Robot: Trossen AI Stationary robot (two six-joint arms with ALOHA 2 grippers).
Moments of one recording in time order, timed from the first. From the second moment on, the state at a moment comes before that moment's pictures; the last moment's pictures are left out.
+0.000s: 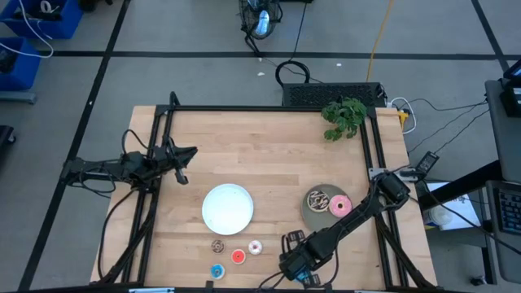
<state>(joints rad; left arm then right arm) -0.06 0.04 0.01 0.24 -0.46 0.13 0.65 2.08 1.47 -0.73 -0.11 0.42</state>
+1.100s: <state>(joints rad) -0.06 0.04 0.01 0.23 -0.47 0.13 0.54 1.61 1.11 -1.10 0.13 0.67</state>
